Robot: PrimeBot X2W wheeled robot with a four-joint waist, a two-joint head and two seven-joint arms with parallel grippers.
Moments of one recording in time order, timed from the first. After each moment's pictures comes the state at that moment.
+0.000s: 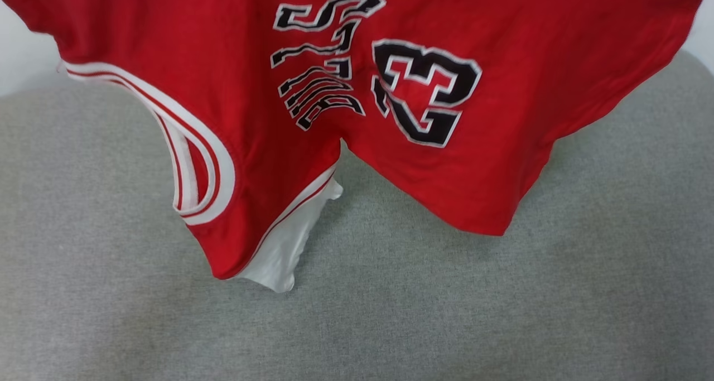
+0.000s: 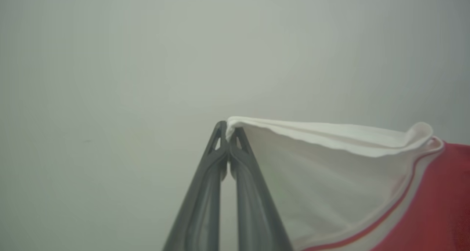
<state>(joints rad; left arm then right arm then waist) -0.60 0.94 -0.07 -0.47 -0.78 0.38 -0.01 -0.77 -0.36 -0.08 -0.15 0.47 0.13 0.69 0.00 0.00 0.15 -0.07</state>
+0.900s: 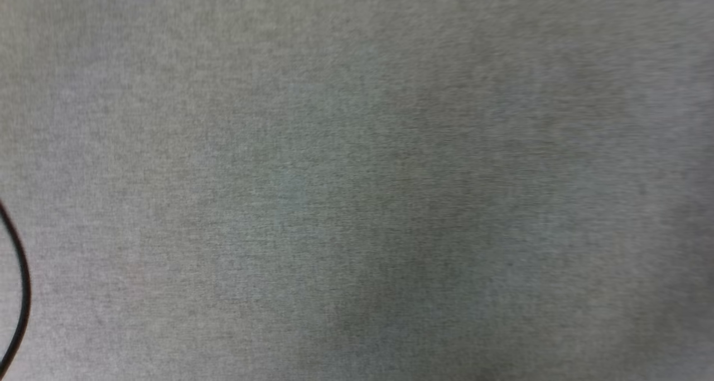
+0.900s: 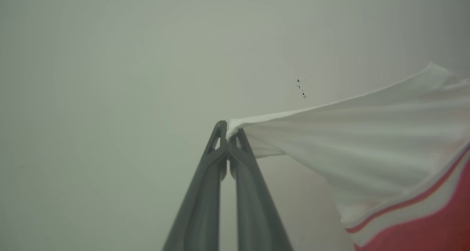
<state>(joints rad) -1.80 0.79 -0.39 0.28 -0.53 -0.03 0.03 -1.53 -0.37 -0.16 0.27 0.14 0.14 0.42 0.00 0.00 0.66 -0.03</state>
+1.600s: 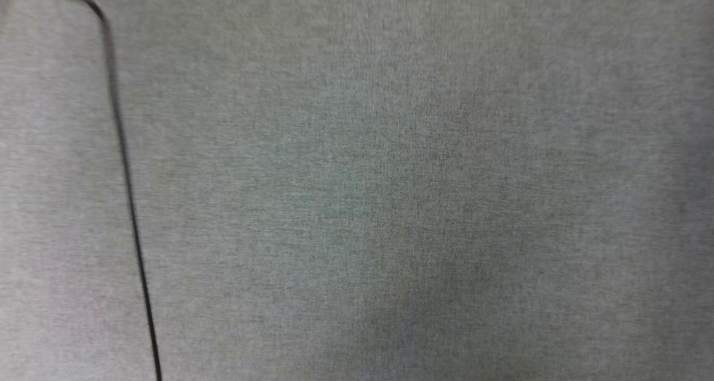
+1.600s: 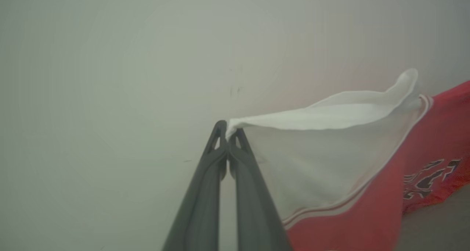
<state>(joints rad) -1.47 0.55 -0.49 0.58 -0.53 -0.06 -0.26 -1.42 -0.23 -0.21 0.64 0.06 0.13 0.11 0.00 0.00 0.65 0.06</state>
